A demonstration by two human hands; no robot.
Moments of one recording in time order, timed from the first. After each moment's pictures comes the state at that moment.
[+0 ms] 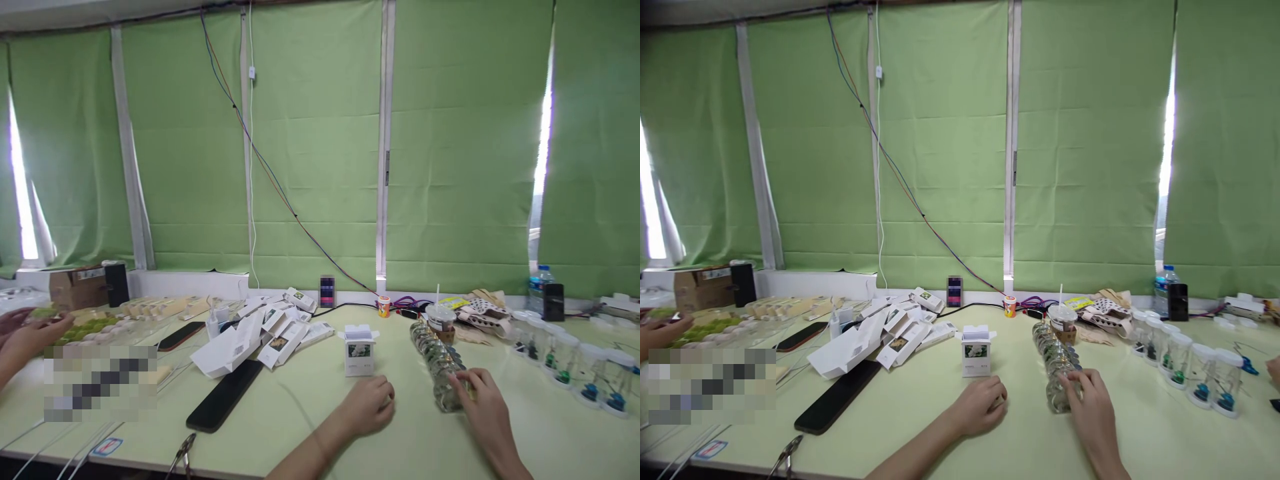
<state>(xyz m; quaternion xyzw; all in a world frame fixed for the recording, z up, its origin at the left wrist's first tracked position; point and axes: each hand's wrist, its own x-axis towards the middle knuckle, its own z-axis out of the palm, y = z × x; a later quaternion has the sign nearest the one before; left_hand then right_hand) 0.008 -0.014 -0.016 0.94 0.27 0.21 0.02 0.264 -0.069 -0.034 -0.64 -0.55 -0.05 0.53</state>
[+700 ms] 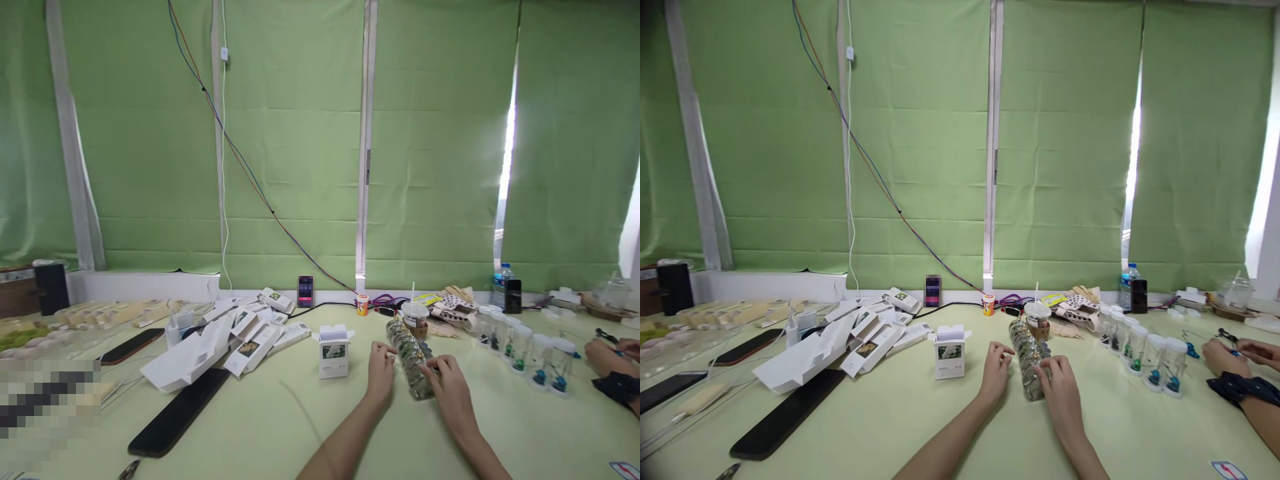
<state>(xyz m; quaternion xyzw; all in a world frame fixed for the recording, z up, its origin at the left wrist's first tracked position) 0.139 0.030 -0.029 0.72 0.32 0.51 0.34 0.279 -0.053 -0.027 -0.63 -0.57 -0.07 0.53</state>
